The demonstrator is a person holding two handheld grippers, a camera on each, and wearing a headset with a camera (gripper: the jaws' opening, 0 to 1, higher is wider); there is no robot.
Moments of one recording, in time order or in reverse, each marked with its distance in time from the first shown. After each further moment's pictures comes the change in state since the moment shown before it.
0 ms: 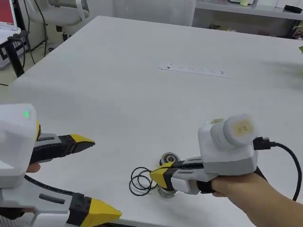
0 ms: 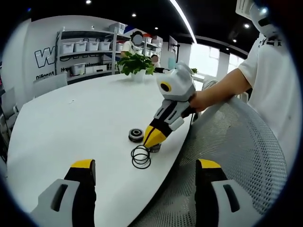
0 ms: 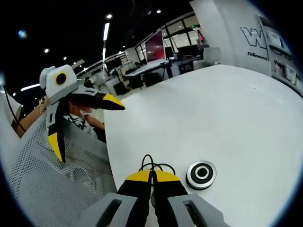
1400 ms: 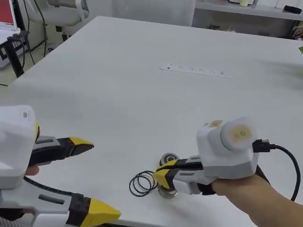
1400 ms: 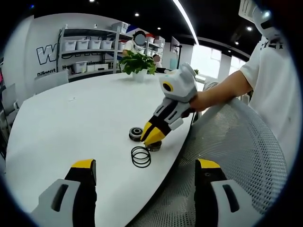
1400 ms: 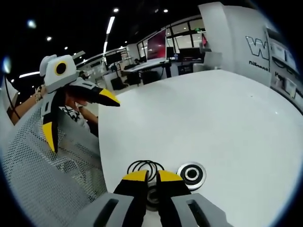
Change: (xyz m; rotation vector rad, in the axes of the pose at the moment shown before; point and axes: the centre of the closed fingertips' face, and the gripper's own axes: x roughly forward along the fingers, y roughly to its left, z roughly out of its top) left arm -0.001 0.000 -0.003 -0.024 0.001 0.003; right arm -0.005 -0.016 0.000 -0.082 0.013 -0.062
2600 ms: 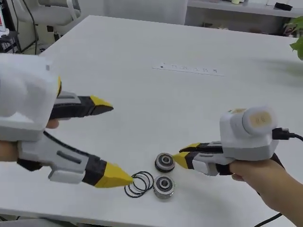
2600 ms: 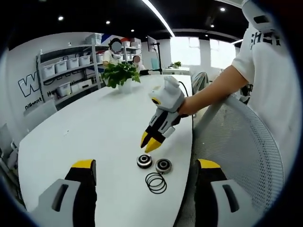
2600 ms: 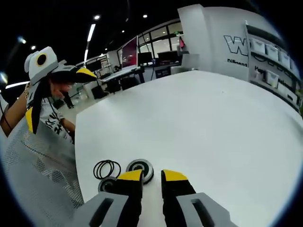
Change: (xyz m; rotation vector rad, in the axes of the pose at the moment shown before) left arm 0.021 0.014 0.082 0.286 -0.032 -0.064; right arm -0.029 -0.070 -0.003 0.093 -0.052 -0.161
